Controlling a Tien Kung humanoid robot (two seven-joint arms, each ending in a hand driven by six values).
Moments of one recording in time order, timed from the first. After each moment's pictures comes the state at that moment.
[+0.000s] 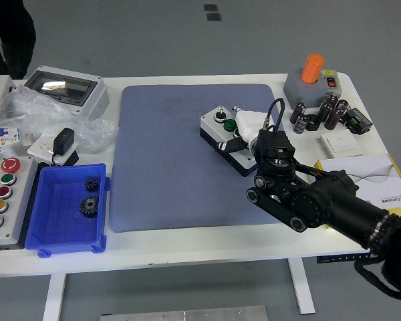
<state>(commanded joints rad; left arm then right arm) -0.06 0.16 -1.56 -0.18 1.23 -0.07 0.23 0.83 -0.06 0.50 0.90 -1.90 -0.10 -0.65</state>
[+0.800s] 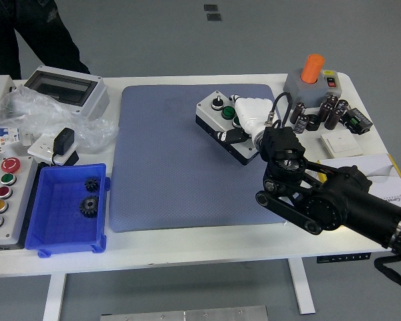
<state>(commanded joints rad) -0.06 0.17 -1.53 -0.18 1.19 -0.06 0.20 0.85 -0.19 0.41 1.11 -1.93 -0.21 -0.65</state>
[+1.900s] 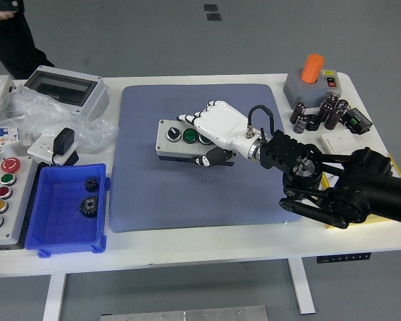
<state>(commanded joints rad) -0.07 0.18 -1.49 -0.18 1.16 -0.05 0.19 1.01 -0.29 0.03 1.09 -1.96 -0.38 -0.14</state>
